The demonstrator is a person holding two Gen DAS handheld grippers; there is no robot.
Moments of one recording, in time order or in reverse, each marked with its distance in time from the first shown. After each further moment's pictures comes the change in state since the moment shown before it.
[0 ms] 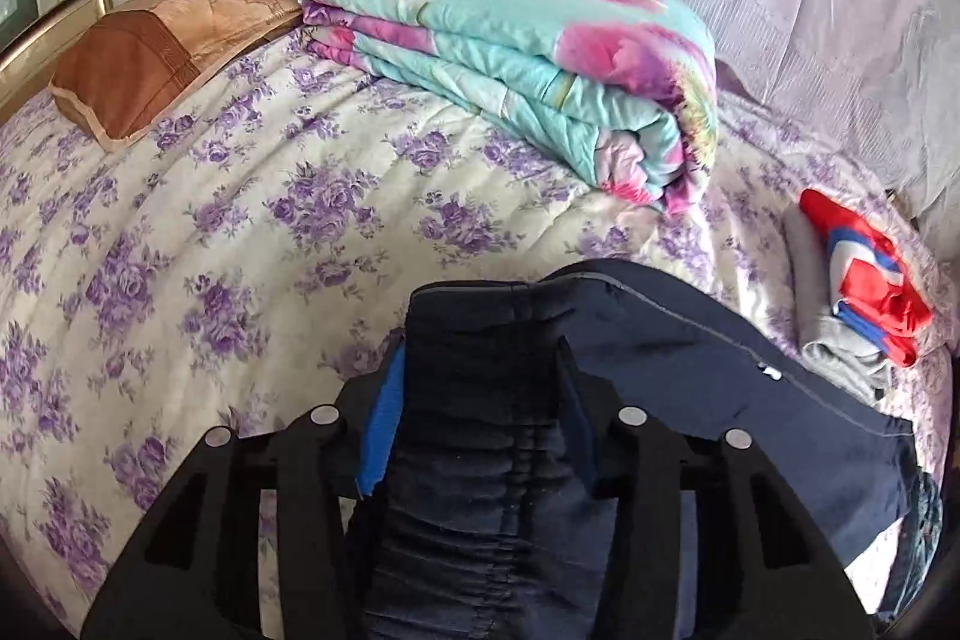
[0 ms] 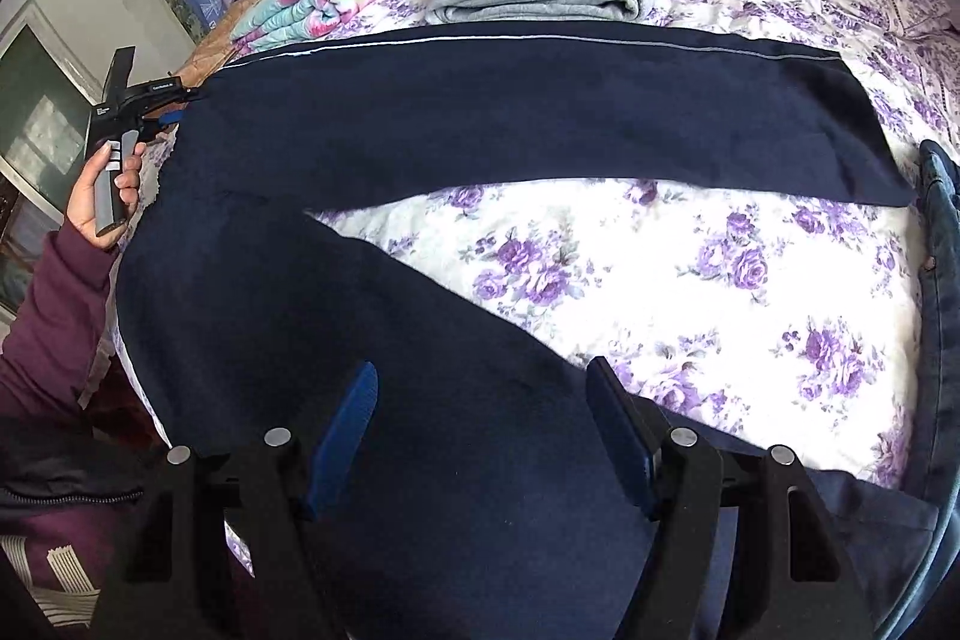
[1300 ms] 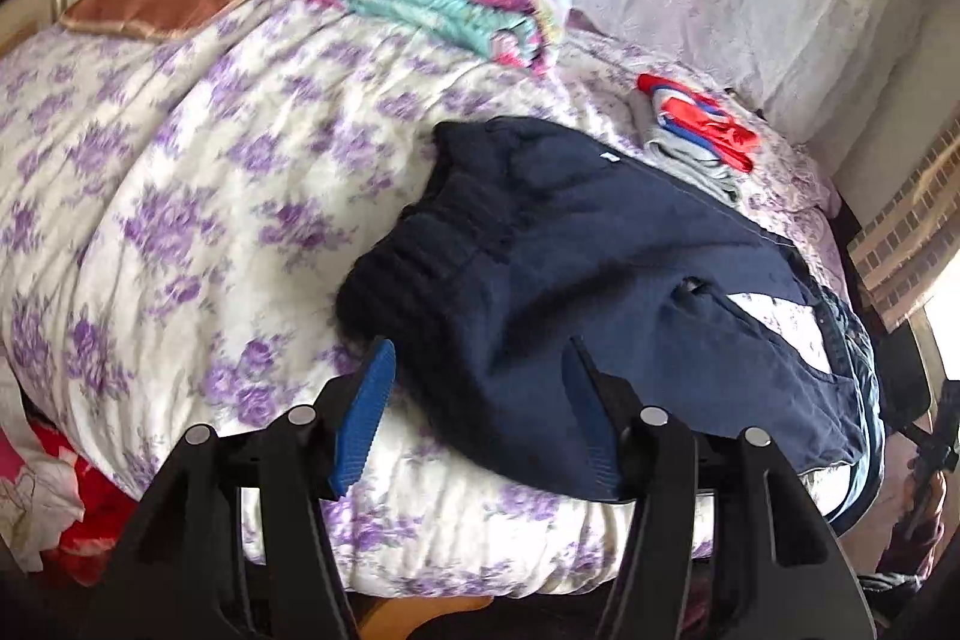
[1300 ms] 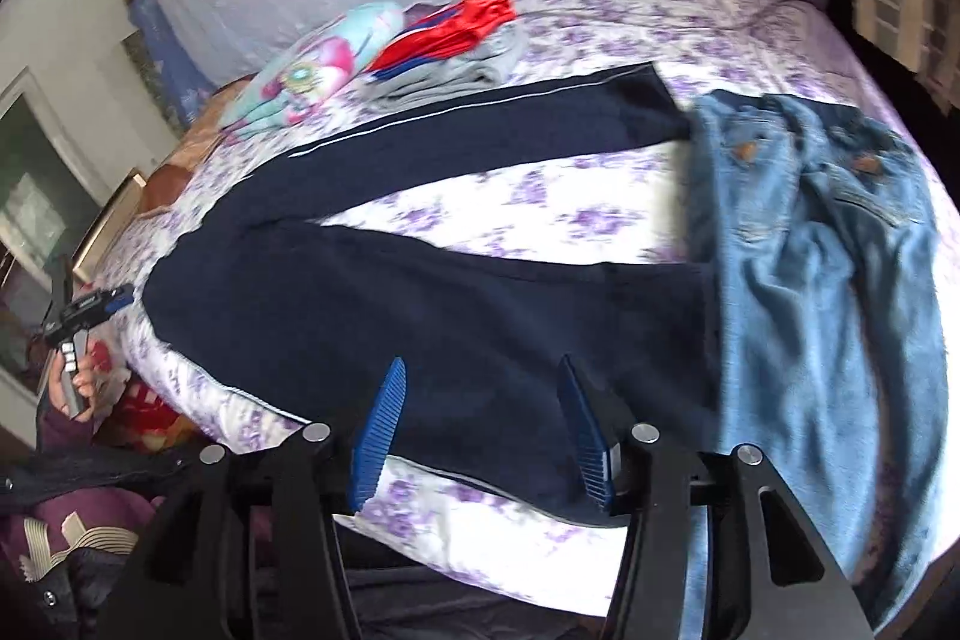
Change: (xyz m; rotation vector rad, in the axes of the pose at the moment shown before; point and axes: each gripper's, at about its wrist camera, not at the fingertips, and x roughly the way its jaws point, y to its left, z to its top) left arm -0.181 0.079 -0.218 0.140 -0.051 -0.322; right arm -0.123 -0.036 -0.130 0.078 -0.161 -0.026
